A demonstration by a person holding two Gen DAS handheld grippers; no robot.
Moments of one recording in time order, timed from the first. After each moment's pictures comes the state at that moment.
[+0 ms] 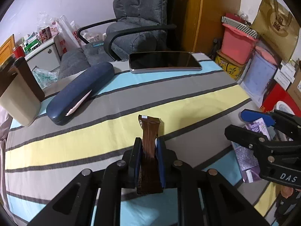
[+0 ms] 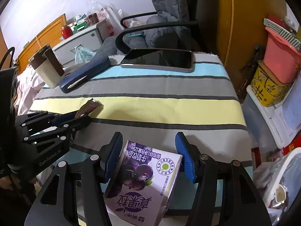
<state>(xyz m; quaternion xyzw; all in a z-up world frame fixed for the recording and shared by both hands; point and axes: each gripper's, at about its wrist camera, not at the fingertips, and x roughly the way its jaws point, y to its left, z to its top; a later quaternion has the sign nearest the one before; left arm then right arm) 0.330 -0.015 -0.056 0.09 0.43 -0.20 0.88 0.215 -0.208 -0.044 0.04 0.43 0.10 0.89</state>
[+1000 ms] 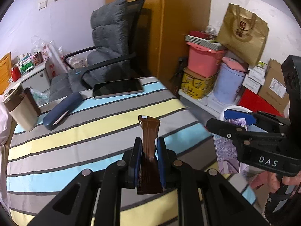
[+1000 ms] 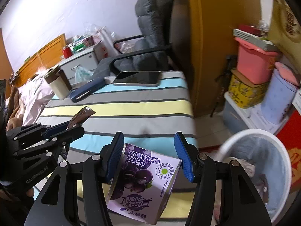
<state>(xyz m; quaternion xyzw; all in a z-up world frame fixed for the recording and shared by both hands) 0.219 -0.077 0.014 0.08 0.36 -0.26 0.89 0.137 -0.273 0.005 0.06 0.37 0.06 0.92</state>
